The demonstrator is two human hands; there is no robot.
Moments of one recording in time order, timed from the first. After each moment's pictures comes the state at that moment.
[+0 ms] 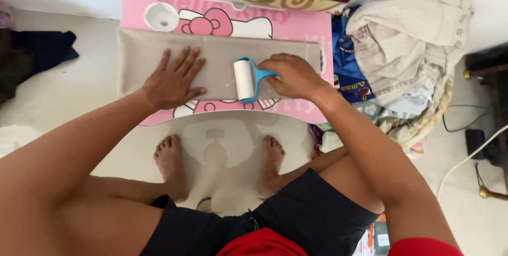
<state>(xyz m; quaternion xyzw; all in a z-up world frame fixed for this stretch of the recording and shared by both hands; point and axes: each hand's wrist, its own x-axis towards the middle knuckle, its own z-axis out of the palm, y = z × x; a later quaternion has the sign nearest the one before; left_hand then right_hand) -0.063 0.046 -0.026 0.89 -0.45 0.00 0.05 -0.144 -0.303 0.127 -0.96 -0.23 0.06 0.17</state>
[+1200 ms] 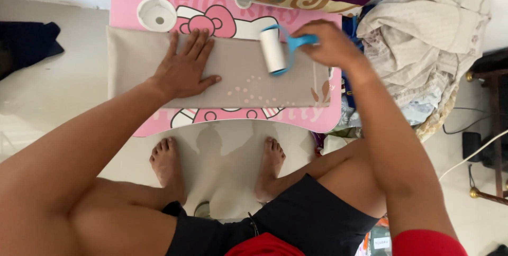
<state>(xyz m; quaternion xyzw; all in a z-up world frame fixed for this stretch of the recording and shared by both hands) -0.023 0.001 -0.016 0.89 -0.44 -0.02 0.14 -0.072 -0.378 0.126 -0.97 -0.15 0.06 0.18</state>
